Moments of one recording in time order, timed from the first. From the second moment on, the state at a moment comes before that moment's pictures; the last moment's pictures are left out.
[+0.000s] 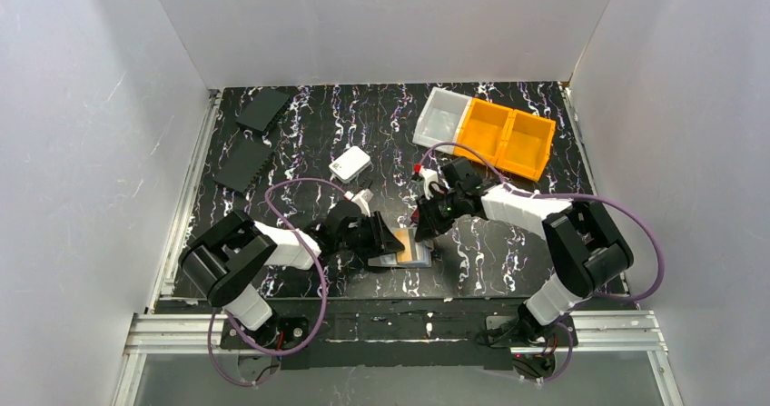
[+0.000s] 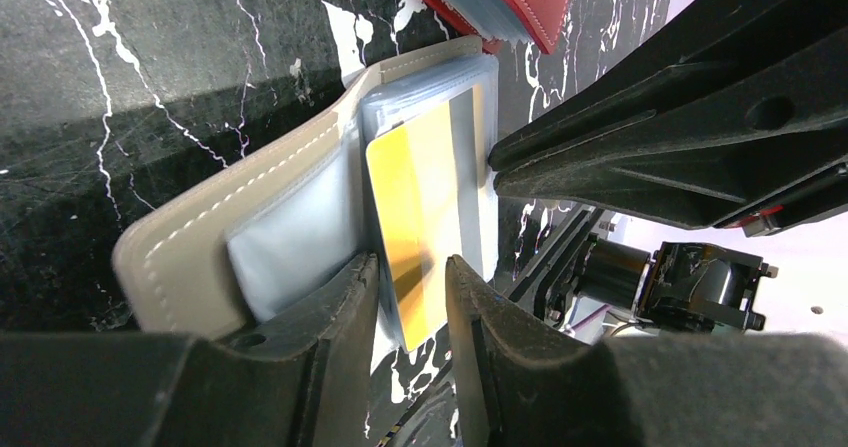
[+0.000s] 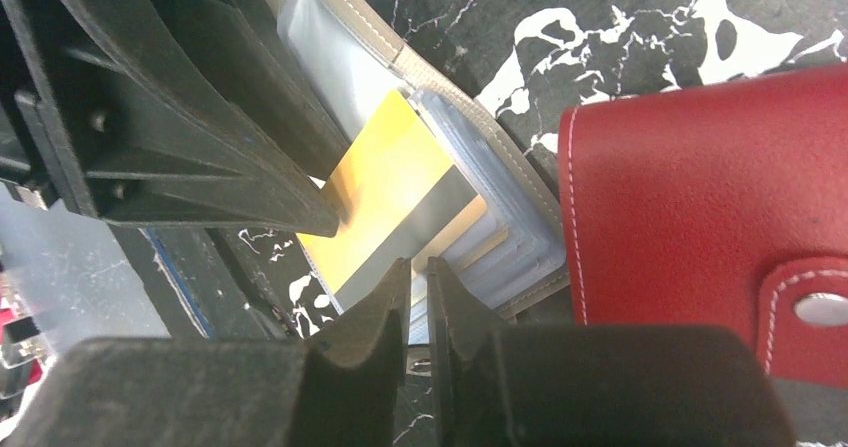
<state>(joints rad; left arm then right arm) -0.77 1.59 0.46 0.52 0.31 -1.03 0.59 1.59 0.85 -0.30 -0.62 0.04</state>
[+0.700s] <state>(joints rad) -0.71 1.62 0.39 0.65 0.38 -1.11 0.58 1.64 0.85 -0.24 -0.70 0.07</state>
